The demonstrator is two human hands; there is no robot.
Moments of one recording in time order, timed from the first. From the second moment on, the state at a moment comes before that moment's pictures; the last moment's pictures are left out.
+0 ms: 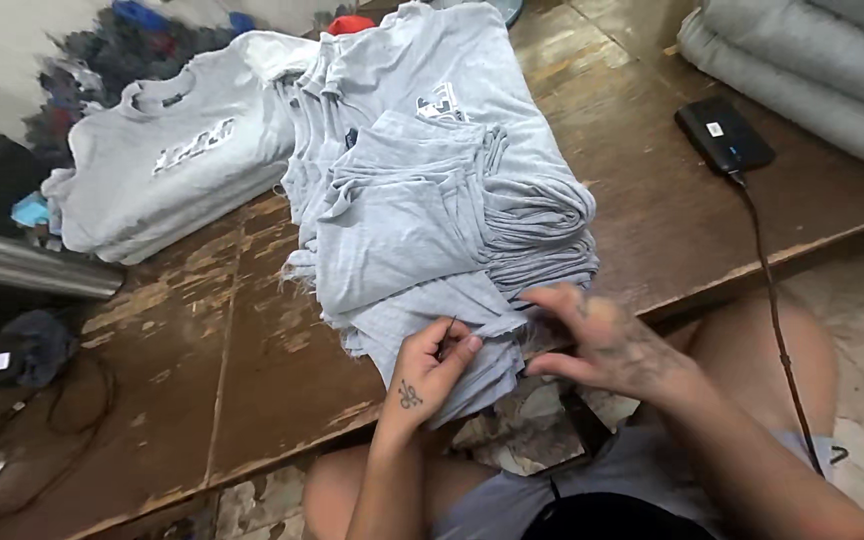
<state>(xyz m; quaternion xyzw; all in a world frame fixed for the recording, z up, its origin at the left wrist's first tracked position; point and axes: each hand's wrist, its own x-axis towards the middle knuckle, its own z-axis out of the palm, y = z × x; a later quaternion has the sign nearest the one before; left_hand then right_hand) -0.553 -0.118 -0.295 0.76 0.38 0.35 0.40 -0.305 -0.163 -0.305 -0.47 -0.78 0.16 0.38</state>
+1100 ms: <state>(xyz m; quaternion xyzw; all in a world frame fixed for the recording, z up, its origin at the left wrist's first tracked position) -0.519 -0.145 -0.236 0.94 0.29 0.15 -0.04 -0.306 -0.195 -0.316 -0.44 -0.78 0.05 0.43</state>
